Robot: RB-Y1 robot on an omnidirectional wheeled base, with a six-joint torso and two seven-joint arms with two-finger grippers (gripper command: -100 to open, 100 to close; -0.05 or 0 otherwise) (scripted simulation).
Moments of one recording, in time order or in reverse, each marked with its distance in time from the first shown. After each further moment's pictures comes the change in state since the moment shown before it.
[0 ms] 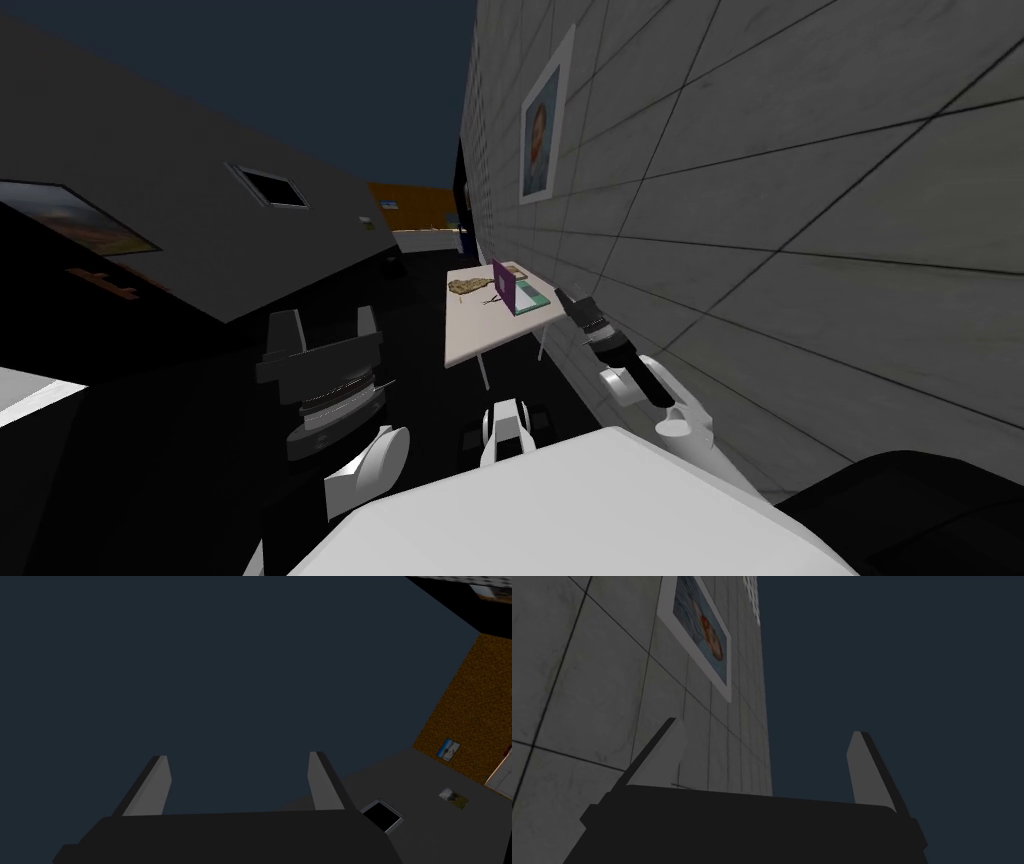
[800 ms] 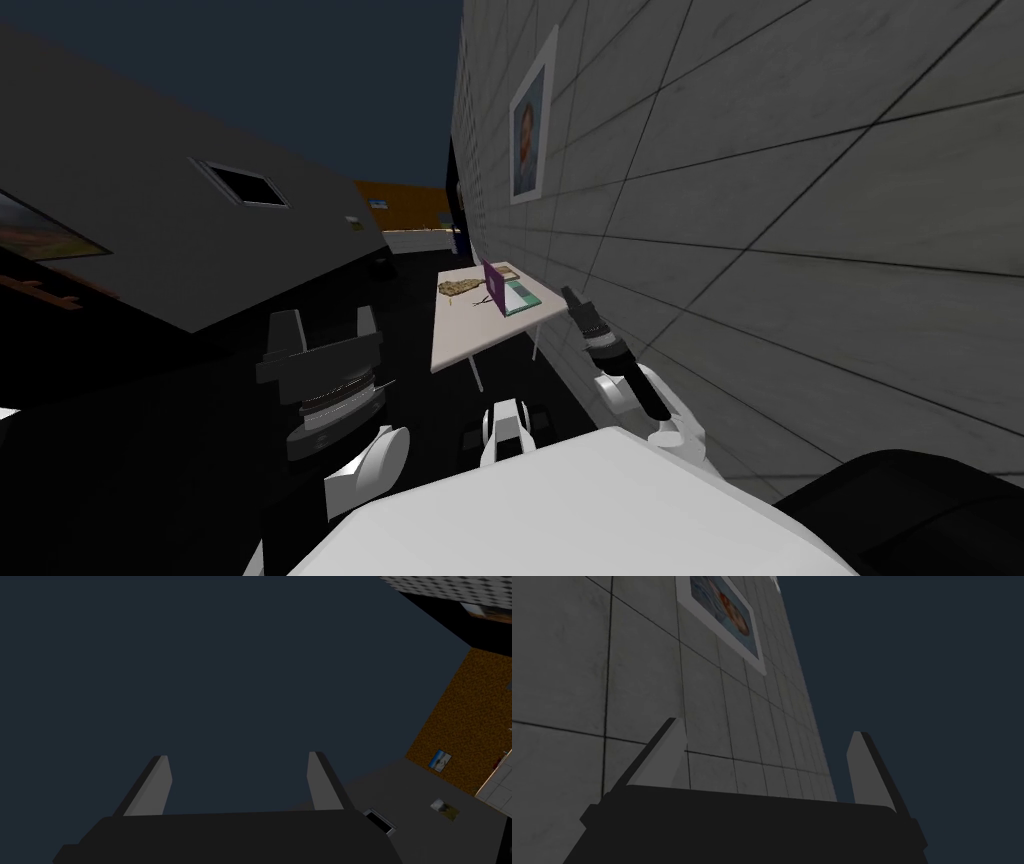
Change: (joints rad) left arm 0.000 0.000 0.000 0.000 0.000 0.000 0.000; right arm 0.033 0.107 0.025 0.008 0.006 -0.126 -0.203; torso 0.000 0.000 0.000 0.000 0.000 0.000
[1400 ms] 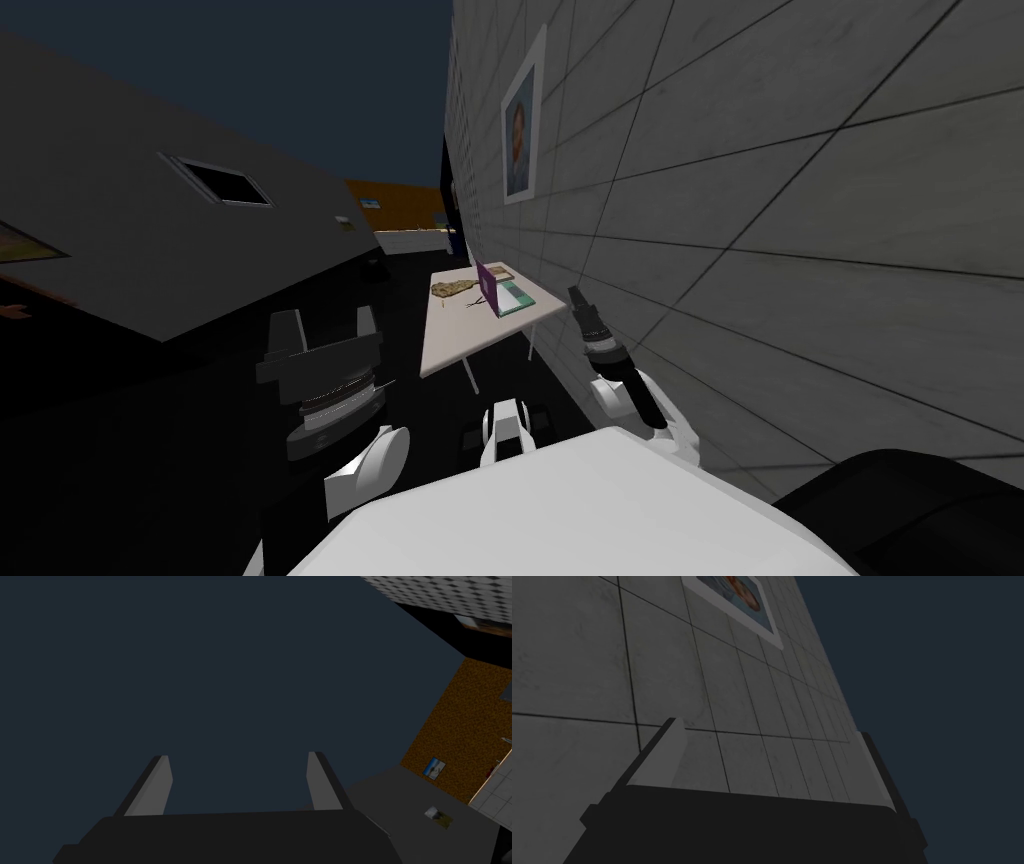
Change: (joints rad) left arm 0.000 0.000 0.000 0.000 0.000 0.000 0.000; right arm 0.022 0.074 0.016 0.009 0.002 -0.085 -0.141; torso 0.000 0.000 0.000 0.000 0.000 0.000
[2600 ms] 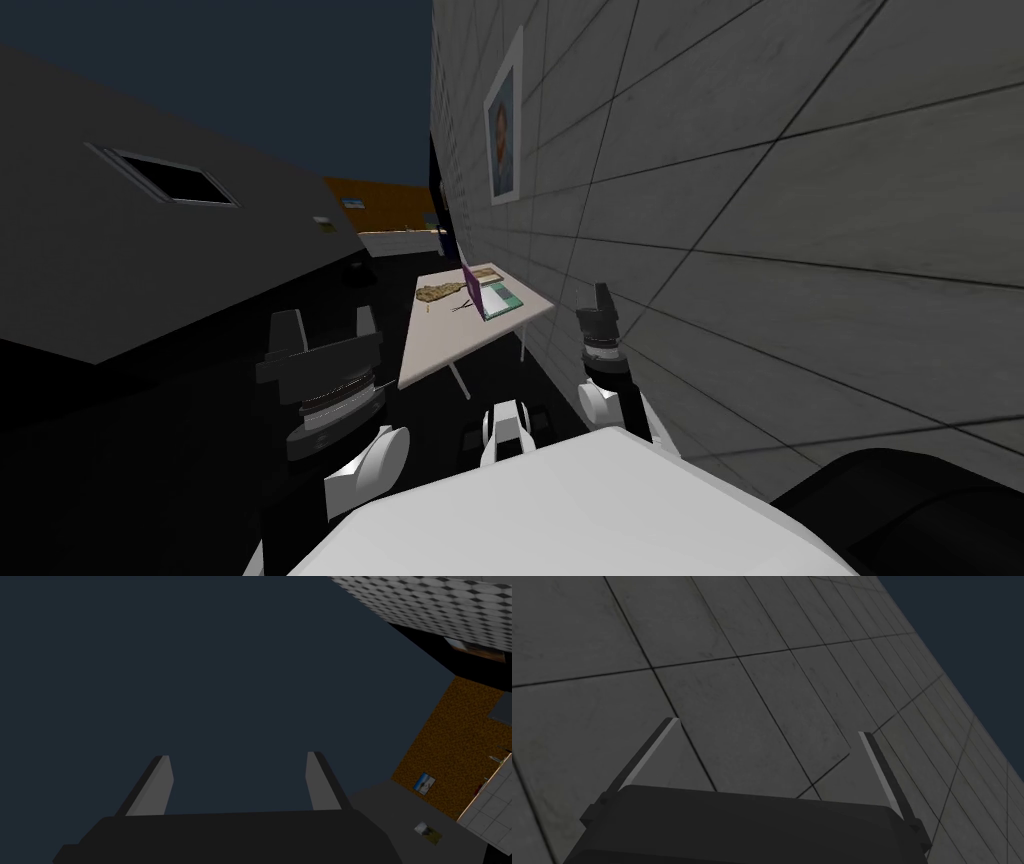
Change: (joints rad) left arm 0.000 0.000 0.000 0.000 0.000 0.000 0.000; right arm 0.045 0.246 0.030 -0.002 0.004 -0.166 -0.272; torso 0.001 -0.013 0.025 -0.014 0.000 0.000
